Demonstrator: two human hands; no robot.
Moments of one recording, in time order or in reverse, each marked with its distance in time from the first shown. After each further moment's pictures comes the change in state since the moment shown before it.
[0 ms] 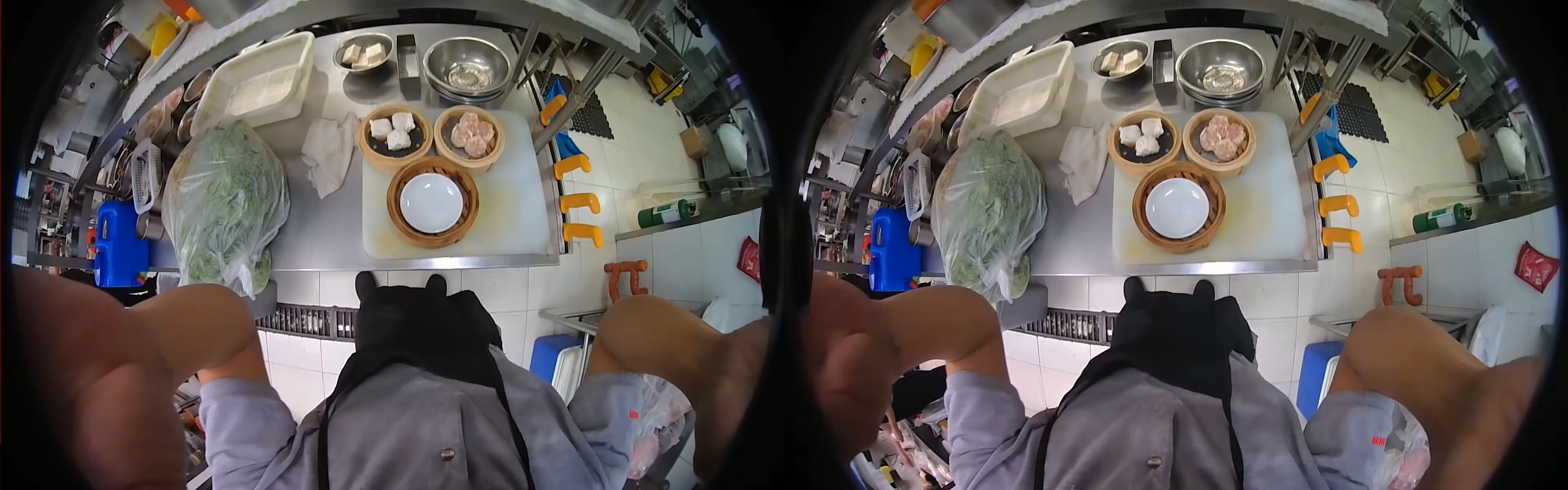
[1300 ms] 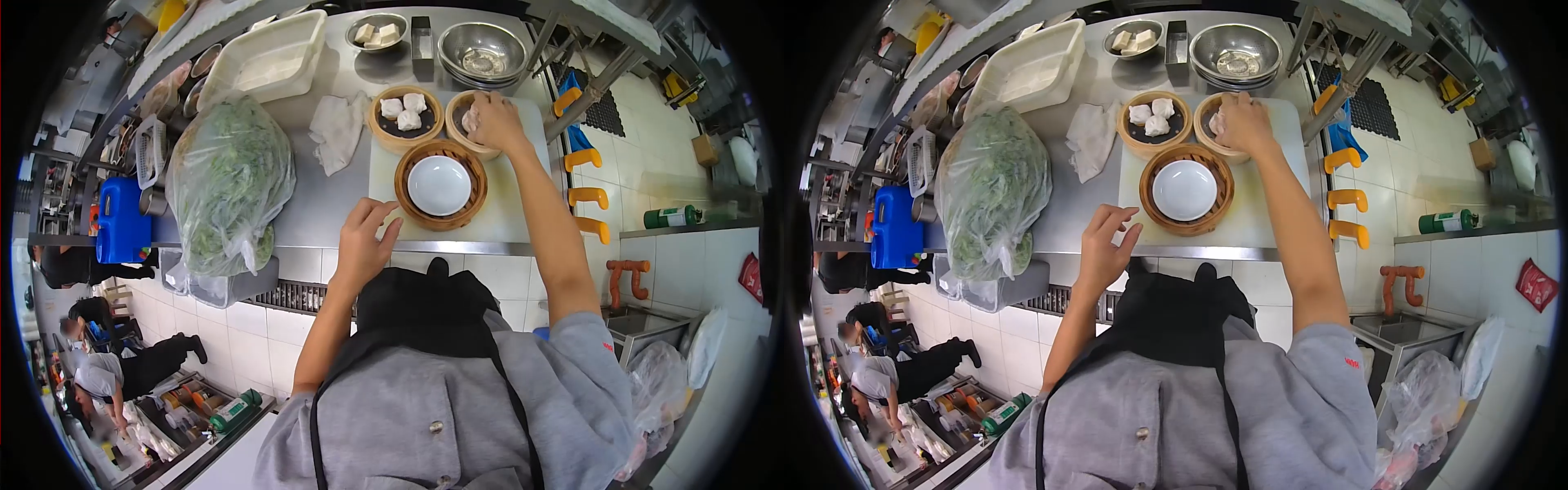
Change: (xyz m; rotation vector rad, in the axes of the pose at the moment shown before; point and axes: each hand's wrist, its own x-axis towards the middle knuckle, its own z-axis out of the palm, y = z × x) left_hand -0.277 0.101 0.096 0.102 -0.530 -1.317; right_hand -0.100 -0.011 0.425 0.286 -0.633 1.158
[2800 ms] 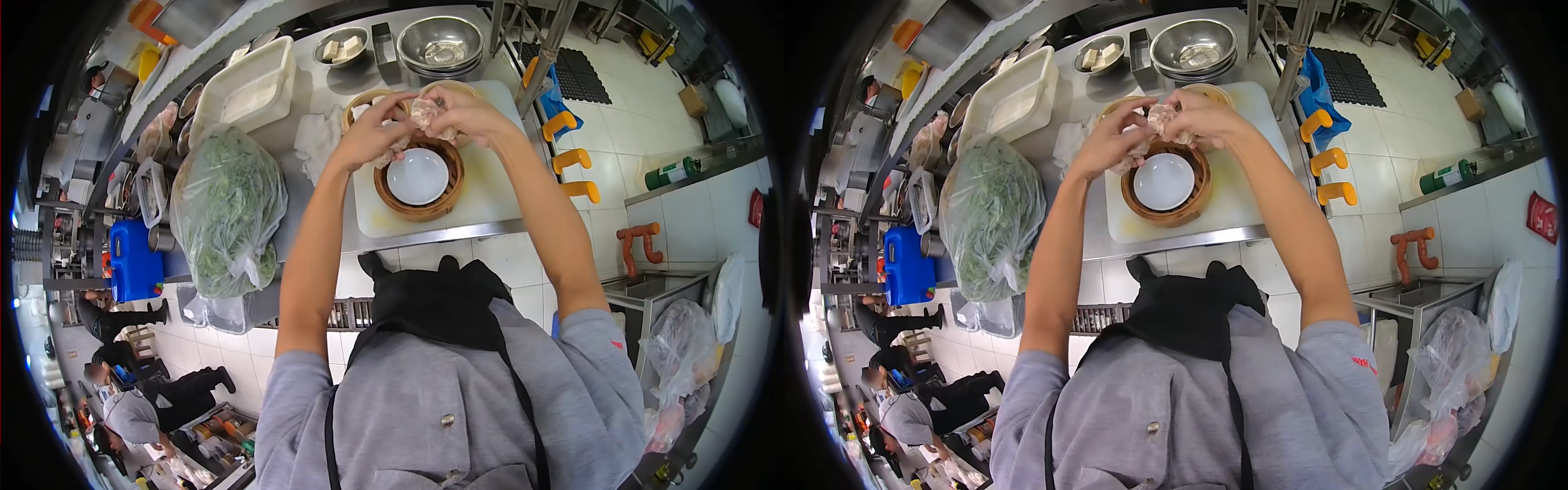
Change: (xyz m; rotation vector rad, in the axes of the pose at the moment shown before) left_hand 0.159 0.008 0.030 -0.634 -0.584 -0.272; right_hand -0.041 -0.029 -0.072 1.431 -0.400 0.207
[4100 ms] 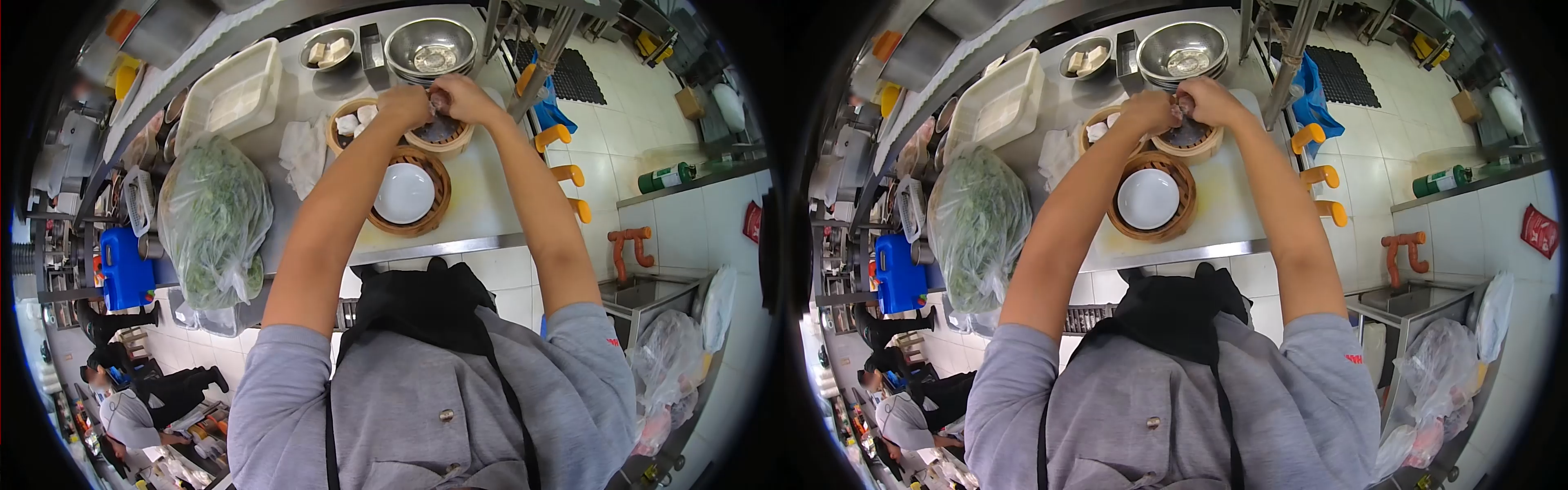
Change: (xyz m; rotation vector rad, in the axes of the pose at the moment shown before) left_hand 0.139 -0.016 0.033 1.272 -0.002 -0.297; right_hand 0.075 0.043 -0.083 -0.942 0.241 -0.516
